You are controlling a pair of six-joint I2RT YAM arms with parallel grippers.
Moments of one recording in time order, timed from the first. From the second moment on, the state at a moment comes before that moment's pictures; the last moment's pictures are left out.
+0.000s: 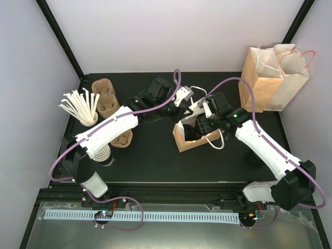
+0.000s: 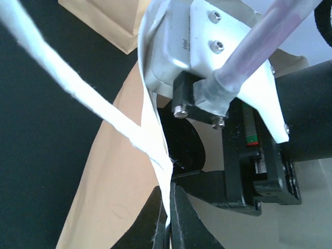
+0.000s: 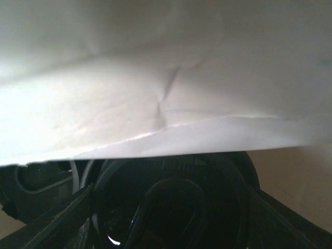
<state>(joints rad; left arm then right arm) -0.75 1.62 1.52 -0.51 0.45 -0.11 0.54 1.30 1.19 -0.85 0.07 0.06</state>
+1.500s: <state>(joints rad) -0.87 1.27 1.57 -0.71 0.41 0.07 0.54 1.45 1.31 -0.93 0.06 0.16</state>
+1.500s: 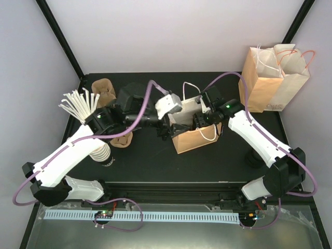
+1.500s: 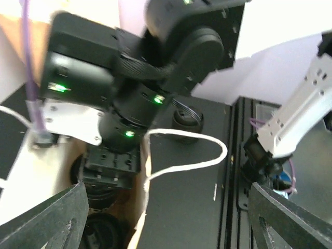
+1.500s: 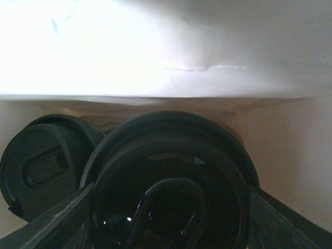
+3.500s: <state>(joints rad) -1.22 1.55 1.42 -0.47 0.28 0.51 0.52 1.46 1.28 -1.01 -0.01 0.16</state>
